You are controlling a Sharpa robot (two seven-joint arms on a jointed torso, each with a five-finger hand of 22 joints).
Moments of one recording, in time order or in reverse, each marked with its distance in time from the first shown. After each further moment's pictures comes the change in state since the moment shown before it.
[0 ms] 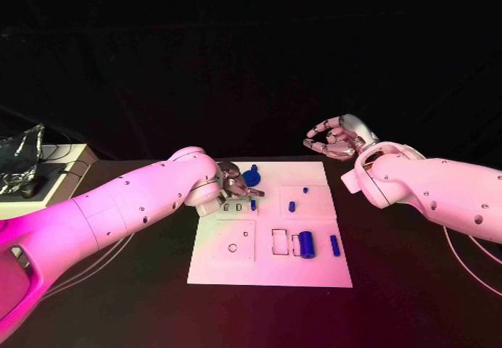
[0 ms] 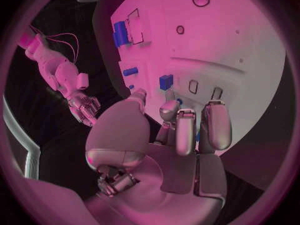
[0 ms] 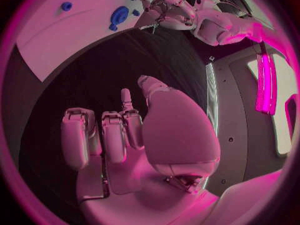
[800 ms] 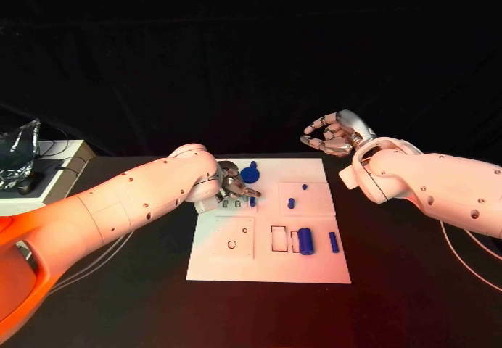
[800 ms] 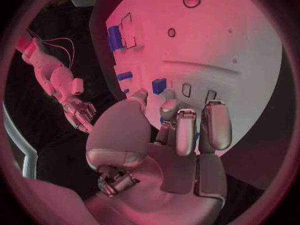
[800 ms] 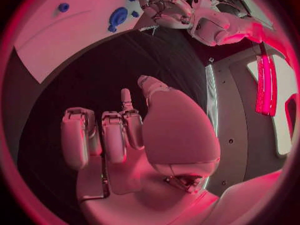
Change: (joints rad) left arm 0.002 0.028 -0.004 -0.046 -0.022 0.050 -0.009; left_hand 0.046 -0.007 0.039 -0.001 0.000 0.020 0.001 -0.022 -0.007 -0.007 0.000 -0.009 -0.013 0.004 0.003 0.000 0.000 0.000 0.000 0.000 0.000 0.004; right arm 0.003 0.004 0.000 -0.002 -0.005 0.010 -0.004; right_hand 0.000 0.000 0.000 0.000 0.004 -0.004 -0.004 0.000 0.001 0.000 0.000 0.000 0.001 0.000 0.000 0.000 0.000 0.000 0.000 0.000 -0.007 0.000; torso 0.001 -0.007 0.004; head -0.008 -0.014
